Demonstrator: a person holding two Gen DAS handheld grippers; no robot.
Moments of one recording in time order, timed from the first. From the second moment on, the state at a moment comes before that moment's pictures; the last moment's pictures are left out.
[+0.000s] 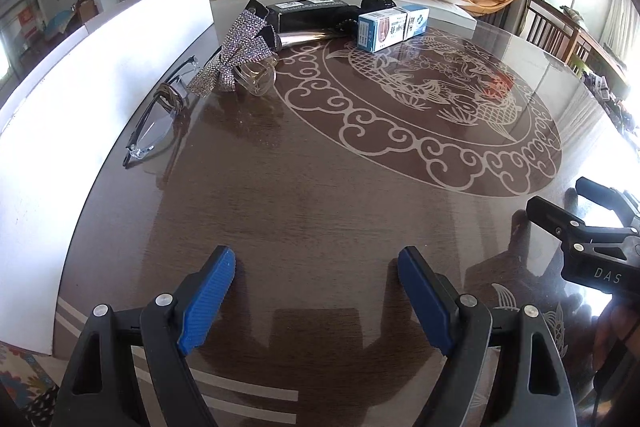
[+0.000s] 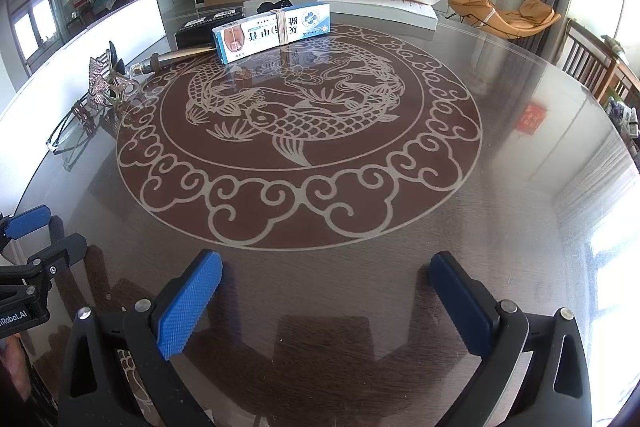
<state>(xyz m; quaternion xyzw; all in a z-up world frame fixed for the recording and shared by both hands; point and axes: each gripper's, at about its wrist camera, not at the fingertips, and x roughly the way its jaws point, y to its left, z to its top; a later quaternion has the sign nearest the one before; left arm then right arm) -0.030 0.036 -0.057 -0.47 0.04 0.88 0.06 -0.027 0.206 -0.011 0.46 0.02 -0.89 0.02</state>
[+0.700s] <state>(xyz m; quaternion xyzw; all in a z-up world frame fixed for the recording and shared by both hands) -0.036 0.029 -0.061 -0.48 0.02 0.88 0.04 -0.027 0.206 -0.011 0.46 0.02 -0.89 0.02</state>
